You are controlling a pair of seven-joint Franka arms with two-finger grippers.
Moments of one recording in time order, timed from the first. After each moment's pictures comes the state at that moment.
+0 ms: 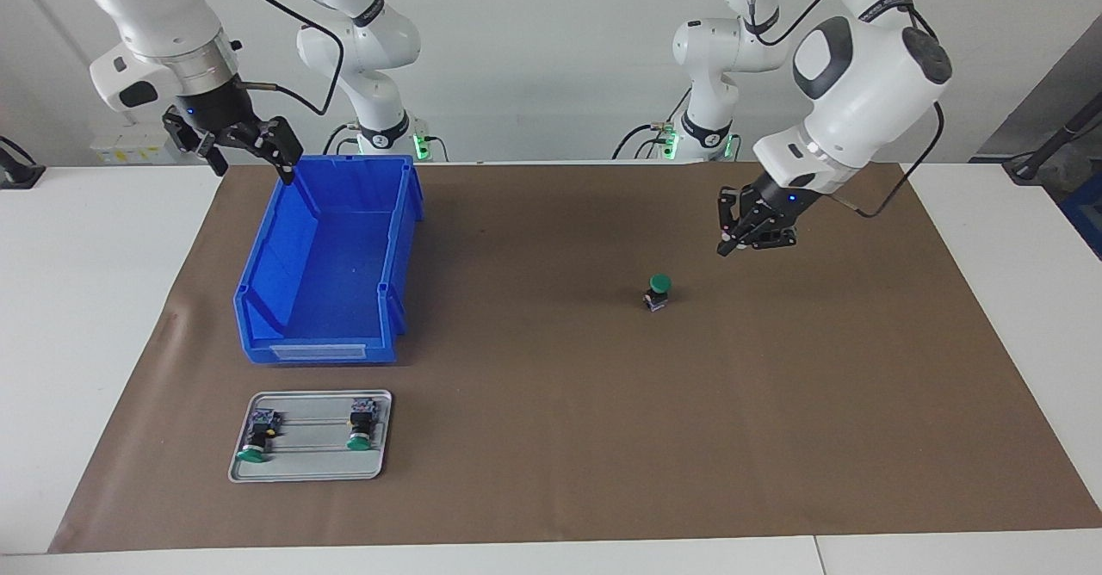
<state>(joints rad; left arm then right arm) -0.19 0.06 -0.07 -1.76 -0.29 1.87 0.30 0.11 -0.03 -0.11 -1.56 -0.05 1.50 0.16</state>
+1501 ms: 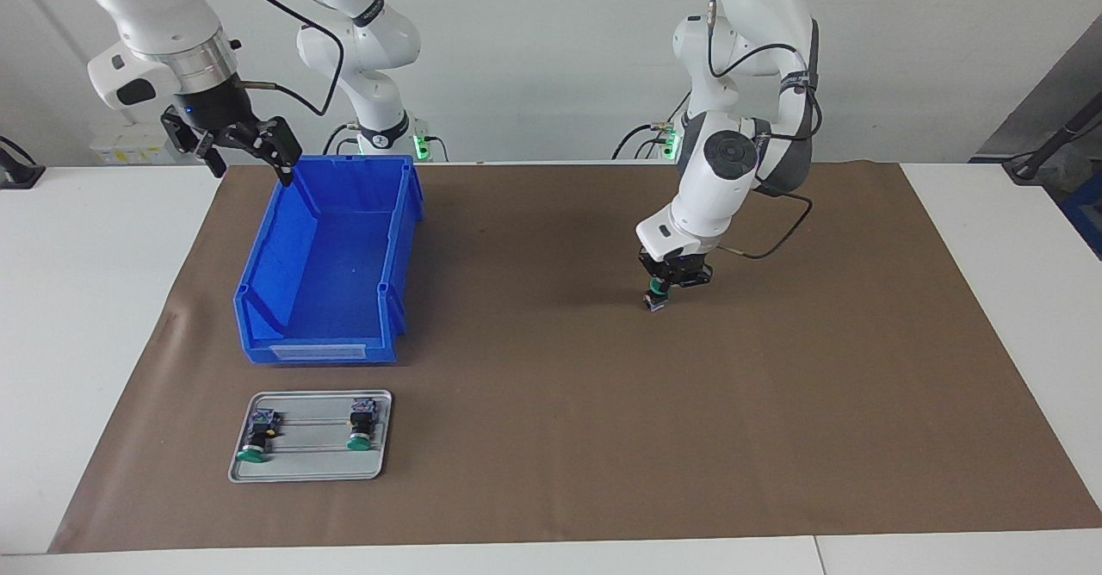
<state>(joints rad) -0.35 0.18 -0.07 -2.01 -0.07 2.16 0.08 0.11 -0.03 -0.11 -1.56 -0.05 1.52 0.16</state>
